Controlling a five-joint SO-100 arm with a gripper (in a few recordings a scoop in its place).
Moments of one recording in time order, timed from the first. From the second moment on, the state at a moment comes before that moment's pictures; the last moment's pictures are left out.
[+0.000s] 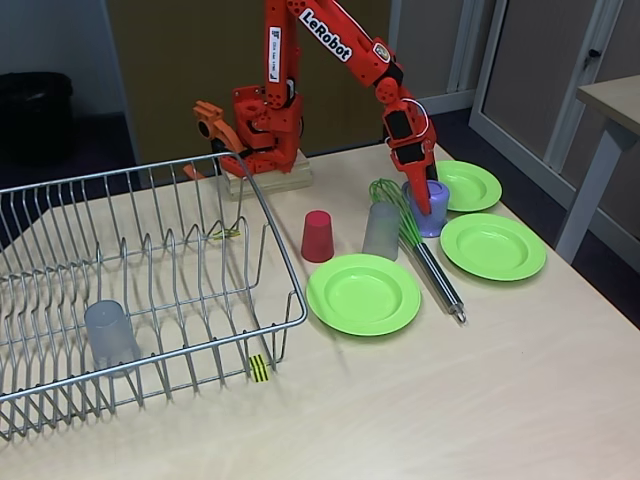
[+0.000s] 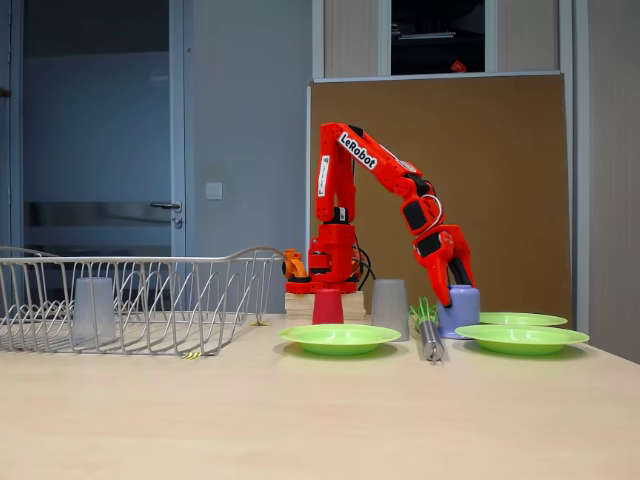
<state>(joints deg) -59.2 91.8 130.9 25.5 90.2</state>
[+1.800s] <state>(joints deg) 21.7 96.0 74.4 95.3 -31.7</state>
